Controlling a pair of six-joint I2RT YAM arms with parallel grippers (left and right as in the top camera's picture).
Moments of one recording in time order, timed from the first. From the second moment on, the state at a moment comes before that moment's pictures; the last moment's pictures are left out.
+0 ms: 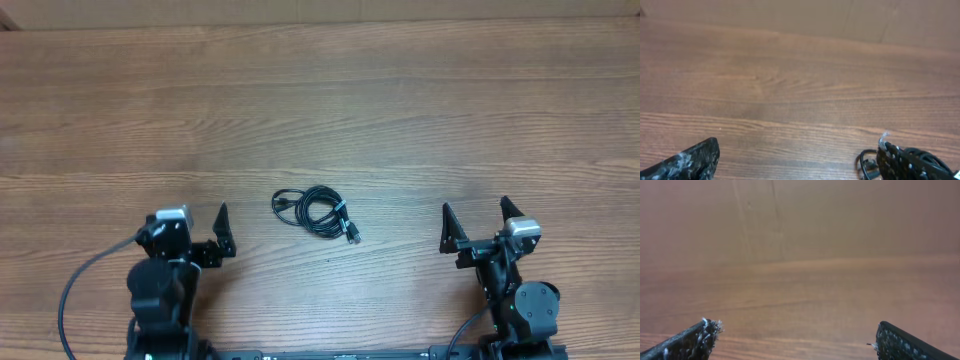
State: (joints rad) left arm 0.05 0.37 0.23 -0.19 0.07 -0.10; right arm 0.12 0.01 0.02 -0.06 -0.01 0.13
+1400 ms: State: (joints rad) left arm -0.21 1.43 0.89 -0.52 0.24 0.06; right arm 0.12 0.90 0.77 -0.67 -0.05 0.28
